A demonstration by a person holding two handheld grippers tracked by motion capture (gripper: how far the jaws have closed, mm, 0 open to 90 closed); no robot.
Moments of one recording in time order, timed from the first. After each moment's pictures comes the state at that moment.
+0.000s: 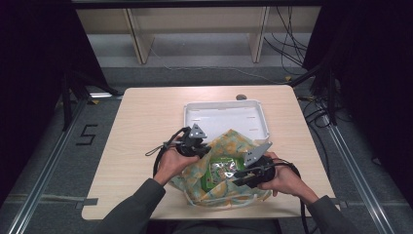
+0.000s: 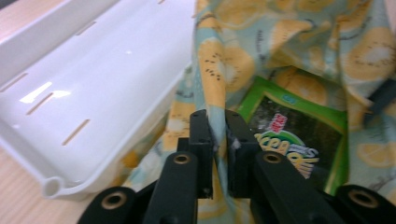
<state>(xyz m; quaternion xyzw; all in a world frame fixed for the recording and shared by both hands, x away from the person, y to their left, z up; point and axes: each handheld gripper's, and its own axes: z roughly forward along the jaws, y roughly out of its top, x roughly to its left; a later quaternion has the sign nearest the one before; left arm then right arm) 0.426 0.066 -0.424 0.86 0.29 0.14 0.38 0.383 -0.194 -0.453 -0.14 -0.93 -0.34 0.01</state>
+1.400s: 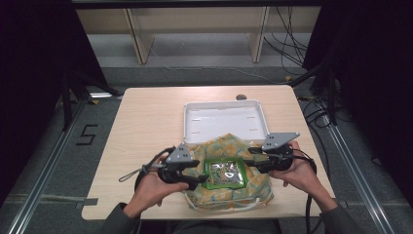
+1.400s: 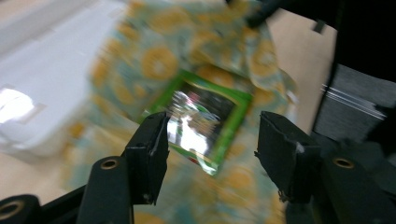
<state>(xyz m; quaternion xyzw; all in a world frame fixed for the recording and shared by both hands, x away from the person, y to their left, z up) 0.328 0.088 -0.405 0.86 0.25 0.07 0.44 0.387 -0.225 -0.404 -0.21 -0.88 -0.41 -0.14</state>
